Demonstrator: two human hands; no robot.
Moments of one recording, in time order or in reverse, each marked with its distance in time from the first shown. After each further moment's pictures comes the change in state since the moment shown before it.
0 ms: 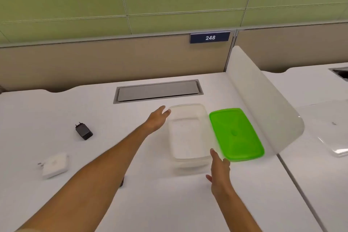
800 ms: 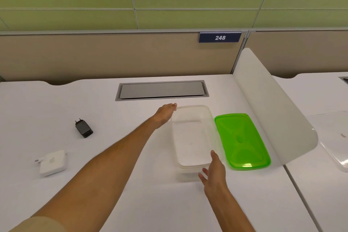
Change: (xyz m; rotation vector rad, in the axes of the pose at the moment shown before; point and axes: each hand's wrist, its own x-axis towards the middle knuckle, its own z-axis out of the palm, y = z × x) left_hand 0.031 0.021 -0.005 -0.130 -0.070 -0.078; right_hand 0.003 -0.009 0.034 0.151 -0.033 0.148
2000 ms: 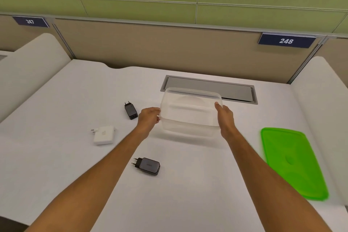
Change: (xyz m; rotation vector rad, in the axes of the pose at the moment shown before) left_hand -0.080 -0.127 -0.126 -0.541 0.571 -0.118; right_hand 0.056 -0.050 0.177 -0.576 -0.401 -0.484
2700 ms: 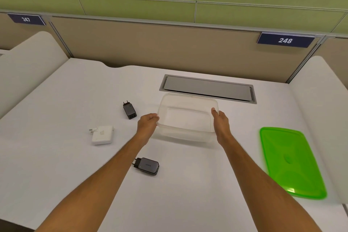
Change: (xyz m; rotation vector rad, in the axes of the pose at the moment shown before) left_hand 0.001 -0.030 0.000 0.034 0.054 0.001; right_hand -0.003 0.027 0.006 -0.041 -0.029 0.013
